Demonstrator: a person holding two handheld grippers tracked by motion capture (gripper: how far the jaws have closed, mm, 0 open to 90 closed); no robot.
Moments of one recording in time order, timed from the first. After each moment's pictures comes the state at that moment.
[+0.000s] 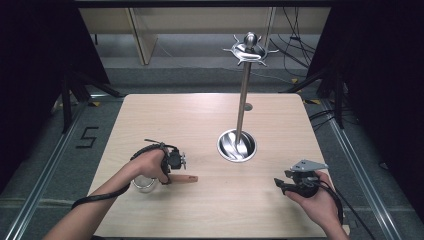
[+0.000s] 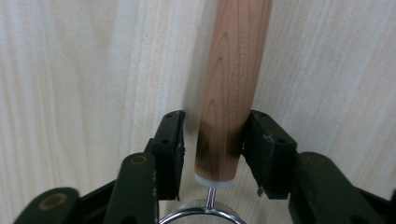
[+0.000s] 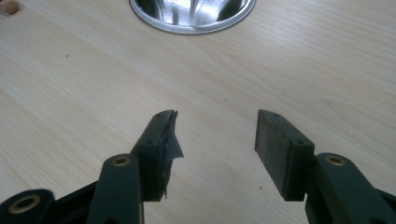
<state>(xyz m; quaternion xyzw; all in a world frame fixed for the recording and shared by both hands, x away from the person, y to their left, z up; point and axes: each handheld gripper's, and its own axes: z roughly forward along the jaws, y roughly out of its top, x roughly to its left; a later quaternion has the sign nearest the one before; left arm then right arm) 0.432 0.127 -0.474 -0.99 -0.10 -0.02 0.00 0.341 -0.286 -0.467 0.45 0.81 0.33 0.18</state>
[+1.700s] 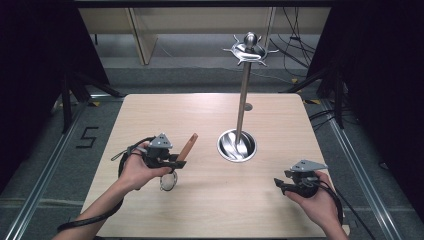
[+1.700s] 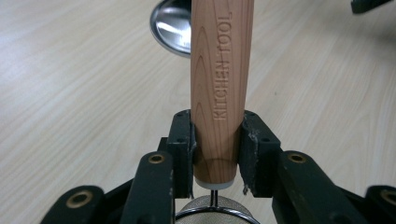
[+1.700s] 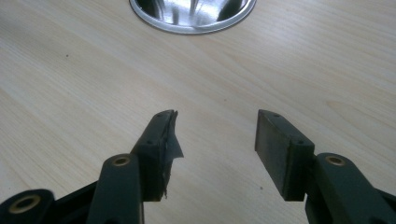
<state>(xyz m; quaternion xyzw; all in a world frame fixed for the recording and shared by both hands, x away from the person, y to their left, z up) 0.394 0.156 -0.419 -0.86 -0.30 -0.09 -0.40 0.341 -0.286 -0.469 0.44 0.82 0.33 0.19</state>
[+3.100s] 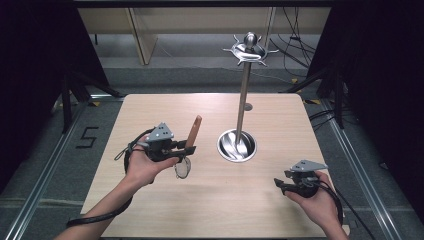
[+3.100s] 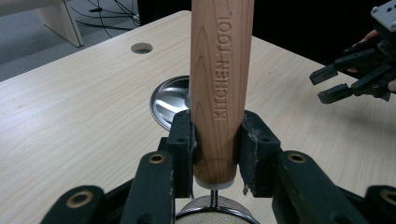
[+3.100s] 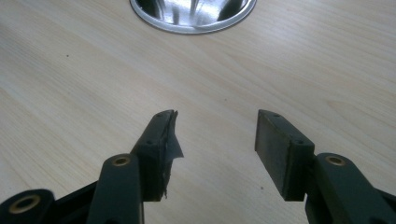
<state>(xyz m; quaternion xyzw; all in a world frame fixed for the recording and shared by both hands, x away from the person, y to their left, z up) 0.389 0.136 -0.385 -0.80 -0.31 -0.13 -0.50 0.340 -0.285 -0.469 0.45 0.81 0.33 0.18</state>
